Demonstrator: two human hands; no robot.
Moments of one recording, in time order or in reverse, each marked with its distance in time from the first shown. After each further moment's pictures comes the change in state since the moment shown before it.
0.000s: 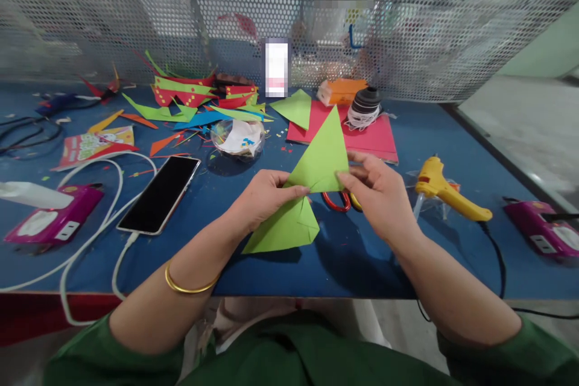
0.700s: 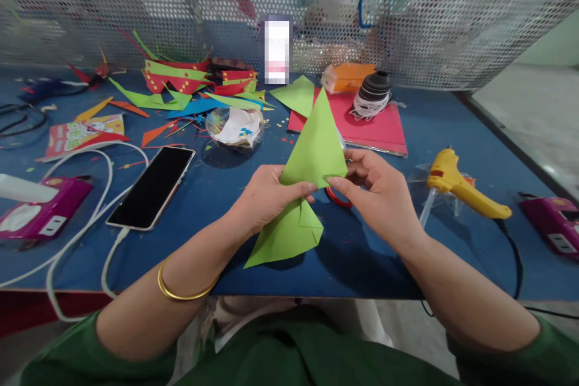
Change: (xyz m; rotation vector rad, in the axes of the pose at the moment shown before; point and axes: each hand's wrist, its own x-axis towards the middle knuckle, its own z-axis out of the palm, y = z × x) left_hand -0.004 0.000 0.011 0.016 0.042 0.058; right_hand -0.004 0.001 0.007 -0.122 -0.050 -0.015
